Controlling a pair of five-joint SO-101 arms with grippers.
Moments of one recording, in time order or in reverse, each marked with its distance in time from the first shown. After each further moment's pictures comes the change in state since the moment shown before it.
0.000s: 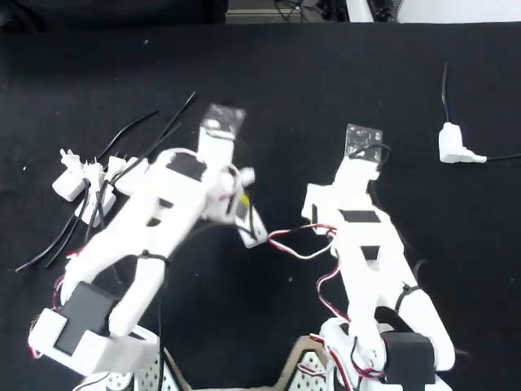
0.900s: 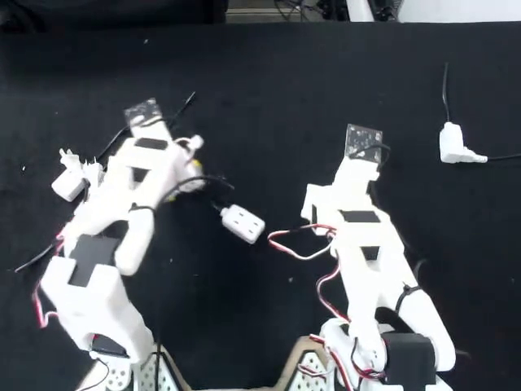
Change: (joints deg) left arm -15.4 18.6 -6.9 -7.2 25.6; right arm -0.1 0.0 0.0 0.3 -0.3
